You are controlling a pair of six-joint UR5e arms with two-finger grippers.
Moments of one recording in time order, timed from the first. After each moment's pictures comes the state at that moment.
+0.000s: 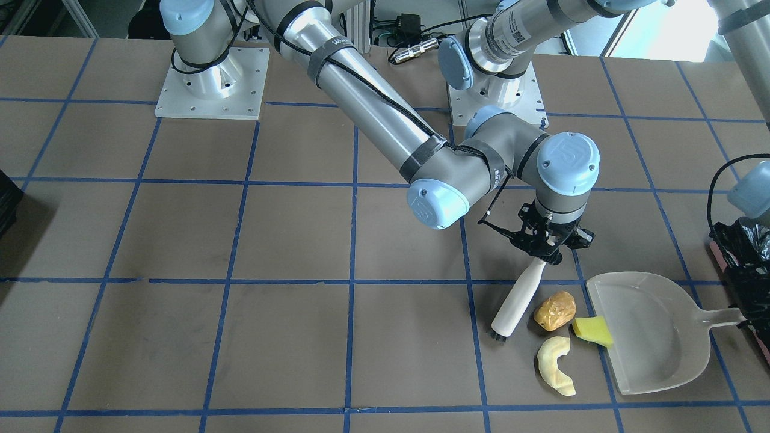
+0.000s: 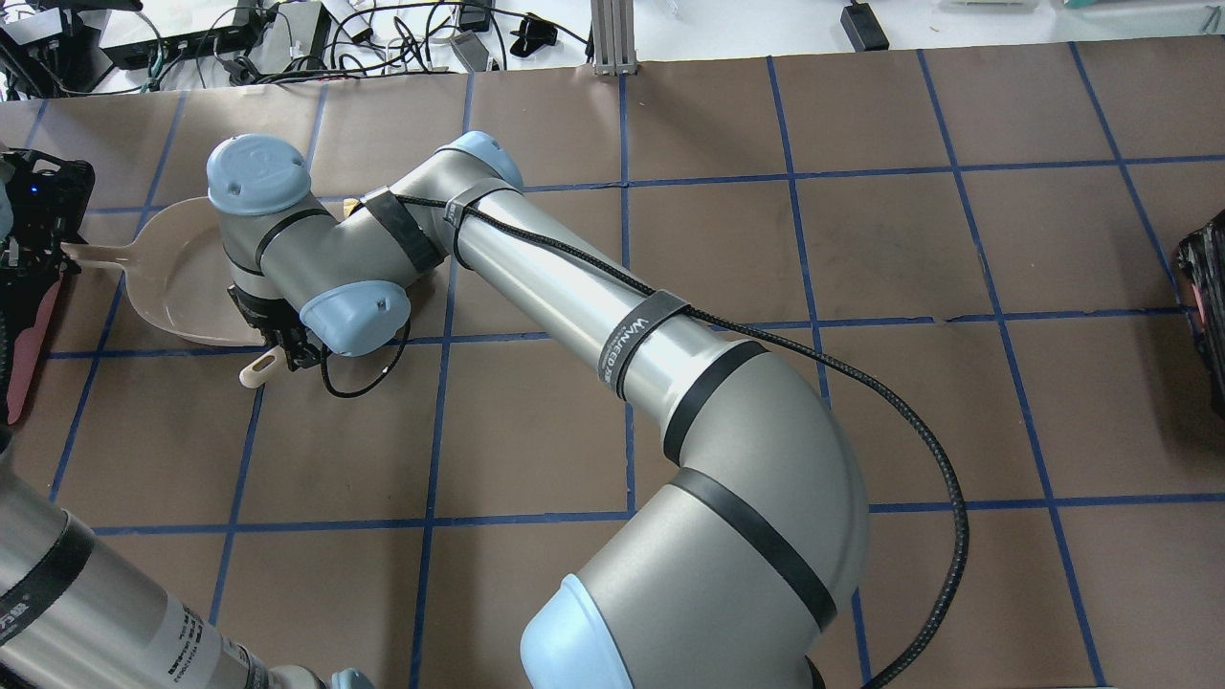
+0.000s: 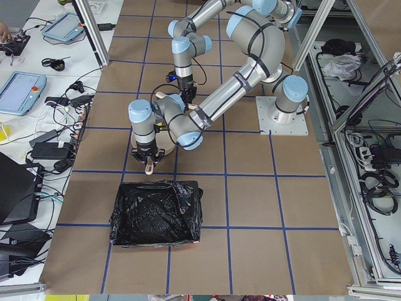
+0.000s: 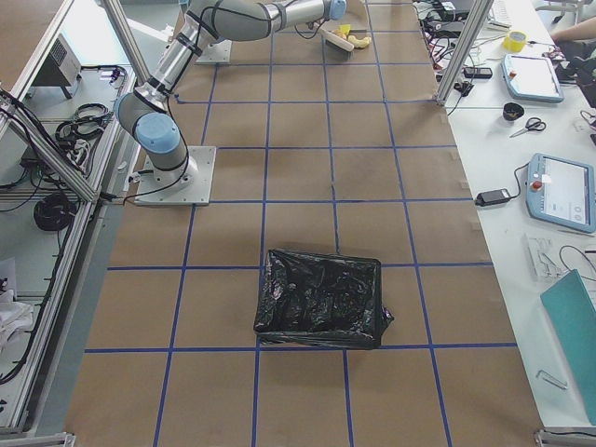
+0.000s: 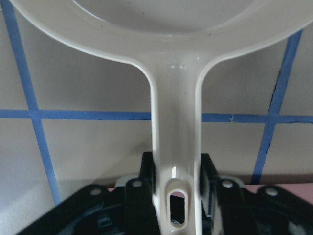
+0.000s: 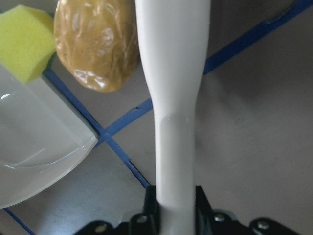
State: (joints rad) left arm -0.96 -2.18 -1.42 -0.97 1.72 2.18; right arm 2.33 -0.53 0.73 -1.97 -1.22 1.38
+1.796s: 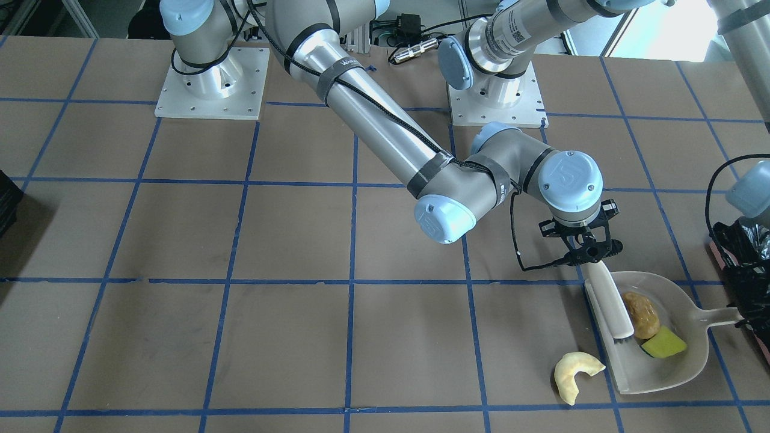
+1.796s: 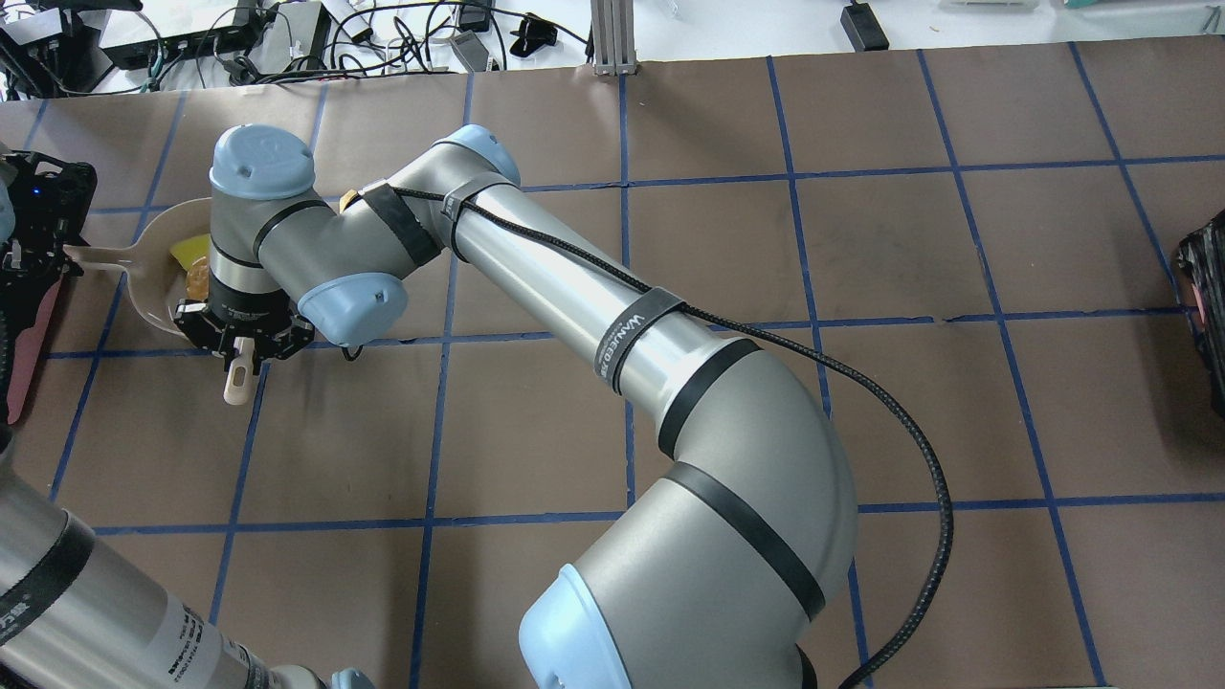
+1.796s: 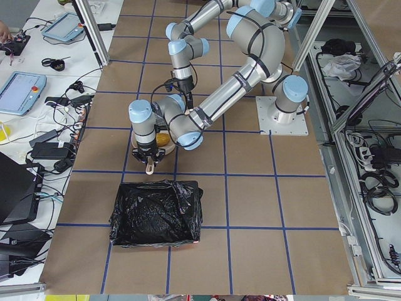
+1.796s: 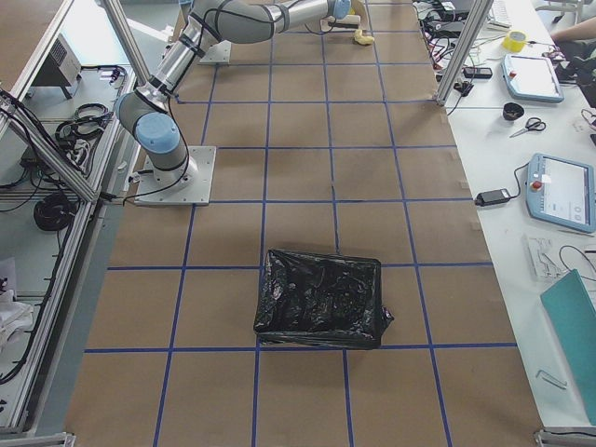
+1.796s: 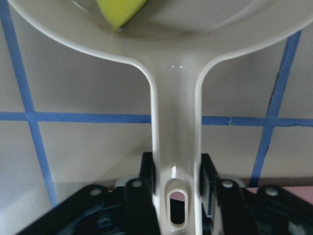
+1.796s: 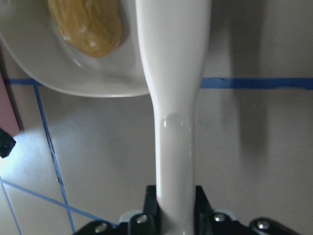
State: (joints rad) left arm -0.96 -2.19 -1.42 -0.96 1.72 2.17; right arm 2.30 -0.53 0.69 -1.96 -1.10 0.95
